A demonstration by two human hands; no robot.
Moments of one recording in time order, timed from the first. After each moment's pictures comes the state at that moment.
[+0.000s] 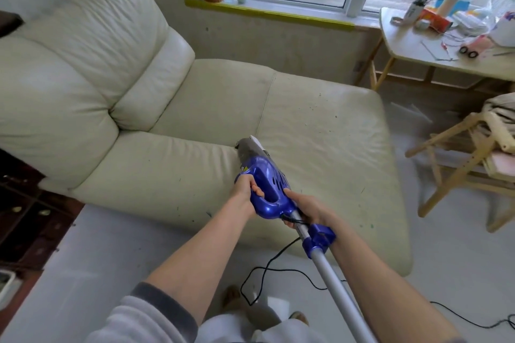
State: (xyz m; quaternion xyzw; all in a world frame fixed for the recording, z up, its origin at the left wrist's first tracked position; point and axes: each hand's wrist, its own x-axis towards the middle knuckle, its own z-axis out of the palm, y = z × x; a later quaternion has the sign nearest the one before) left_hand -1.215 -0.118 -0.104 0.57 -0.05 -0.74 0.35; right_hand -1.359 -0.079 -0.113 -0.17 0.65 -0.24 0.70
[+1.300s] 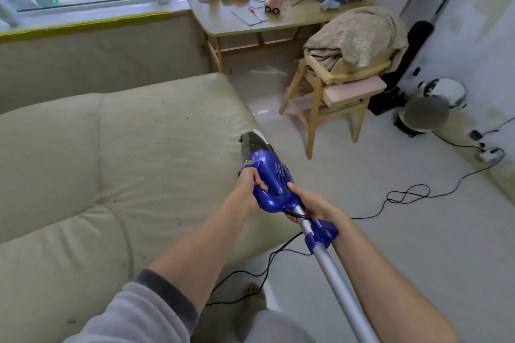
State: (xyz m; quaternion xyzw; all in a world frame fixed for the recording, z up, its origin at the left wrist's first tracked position) left_hand -1.578 -0.072 -0.073 0.55 -0.29 -0.78 0.10; right_hand -1.676 0.037 -0.115 0.05 0.68 -0.46 0.57
